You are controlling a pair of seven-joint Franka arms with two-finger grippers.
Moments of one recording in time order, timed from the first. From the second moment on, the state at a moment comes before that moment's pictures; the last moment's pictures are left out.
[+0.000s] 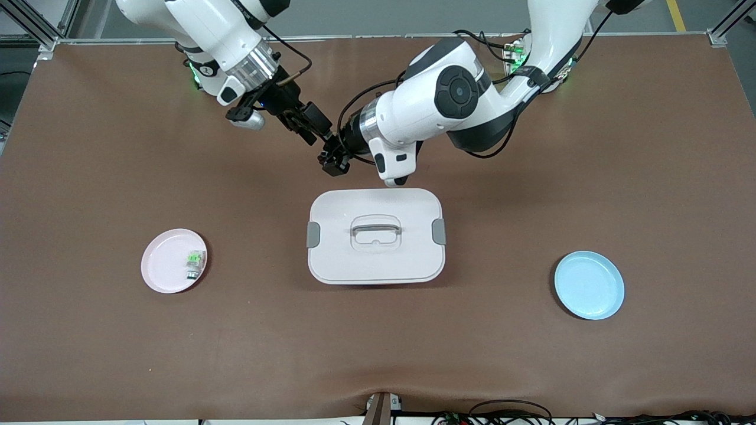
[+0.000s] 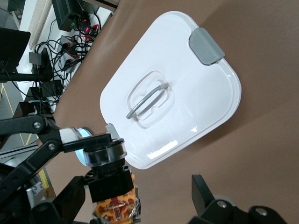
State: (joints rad) left arm -0.27 0.57 -0.67 -1.35 -0.30 2.12 -1.85; right arm 0.53 -0.19 0.18 -2.32 0.53 2.76 0.93
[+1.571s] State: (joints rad) left arm -0.27 0.57 -0.67 -1.34 -0.30 2.12 -1.85; right arm 0.55 -0.15 0.19 -2.26 0.45 2.76 0.93
